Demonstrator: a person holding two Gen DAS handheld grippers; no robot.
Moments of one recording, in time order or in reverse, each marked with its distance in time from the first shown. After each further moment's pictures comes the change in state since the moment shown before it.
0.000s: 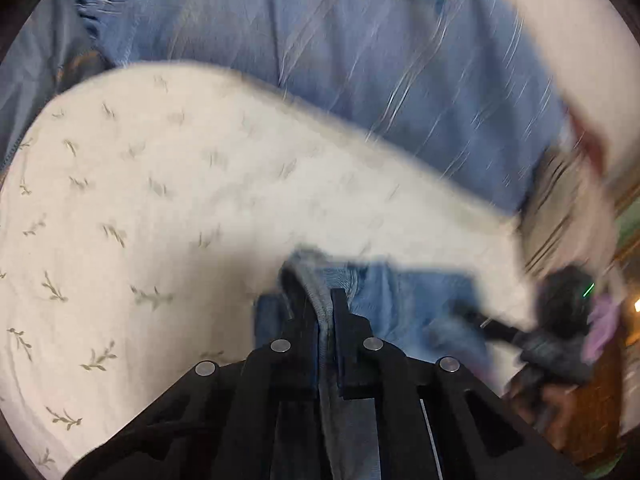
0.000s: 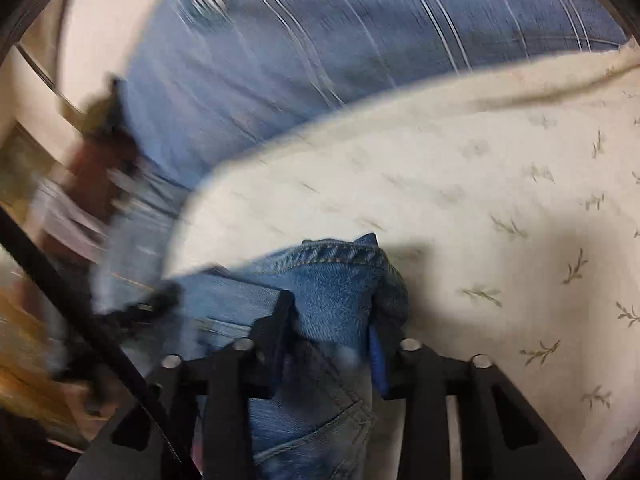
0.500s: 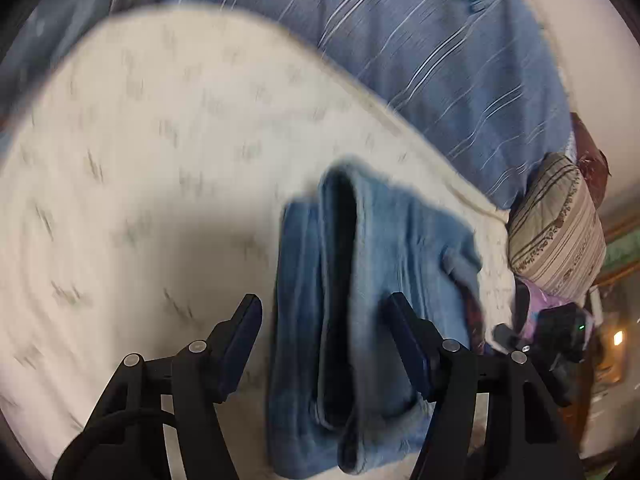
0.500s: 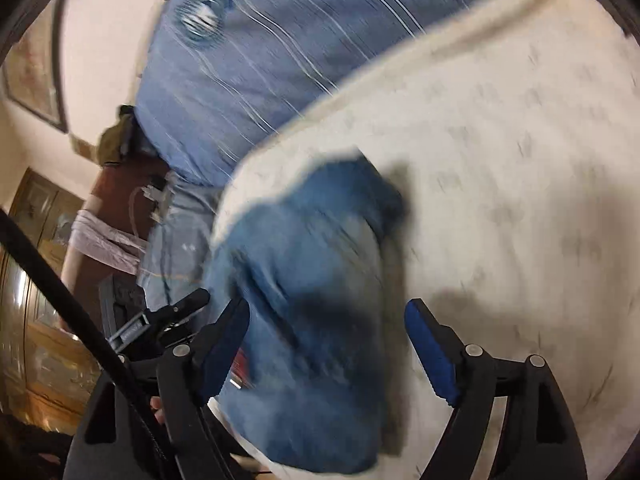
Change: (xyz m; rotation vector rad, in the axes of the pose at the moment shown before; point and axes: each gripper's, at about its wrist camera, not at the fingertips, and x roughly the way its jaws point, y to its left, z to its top) left arm -0.047 0.020 -0.051 -0.216 0.106 -0.087; right arm -0.060 -0.018 -0.057 0.164 0.024 0.155
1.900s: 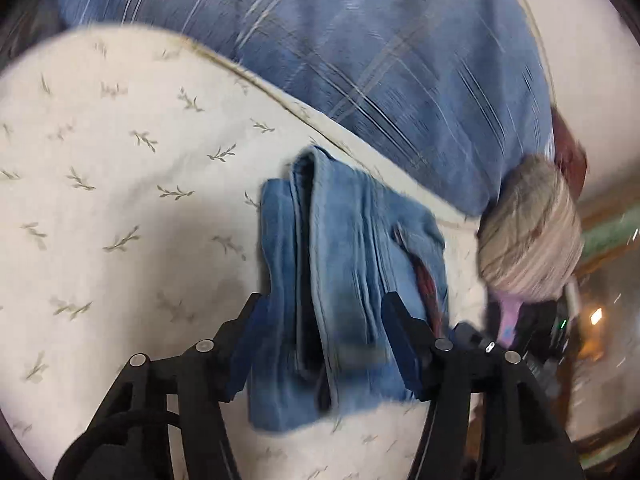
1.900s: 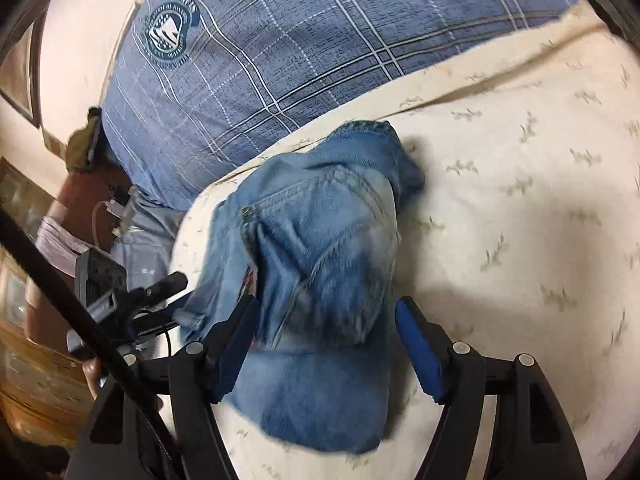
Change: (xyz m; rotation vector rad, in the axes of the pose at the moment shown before) left arm 0.060 -0.047 0.067 0.119 0.005 -0.084; right arm -0.002 -0.010 0.056 -0.049 -0.062 -0.122
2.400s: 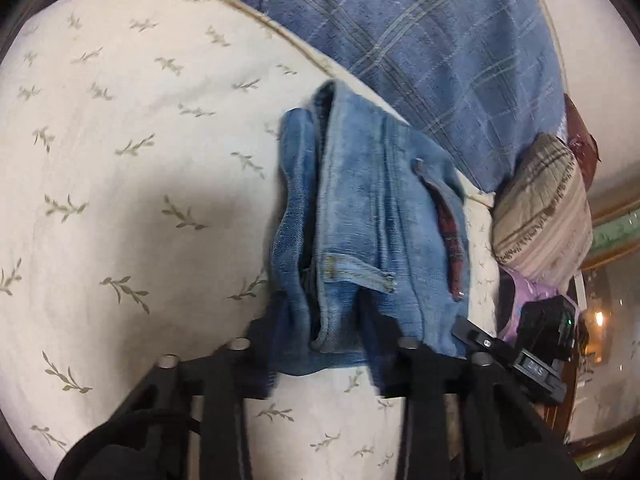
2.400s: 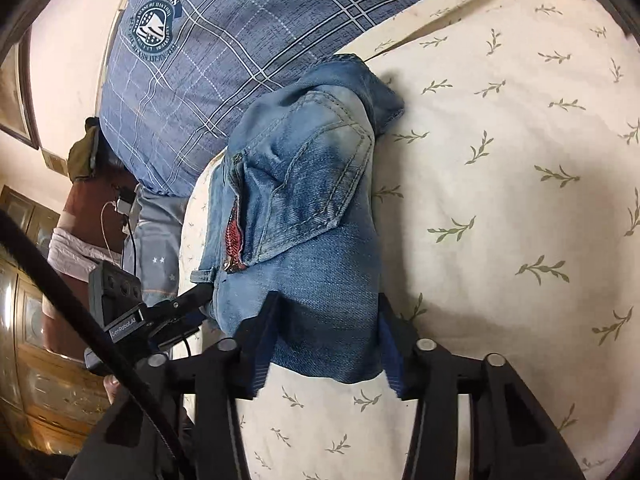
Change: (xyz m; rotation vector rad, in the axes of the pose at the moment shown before) left arm 0.015 0.005 -0.027 -0.059 0.060 0.006; right arm 0.001 -0.014 -0.041 0.080 0.051 0.040
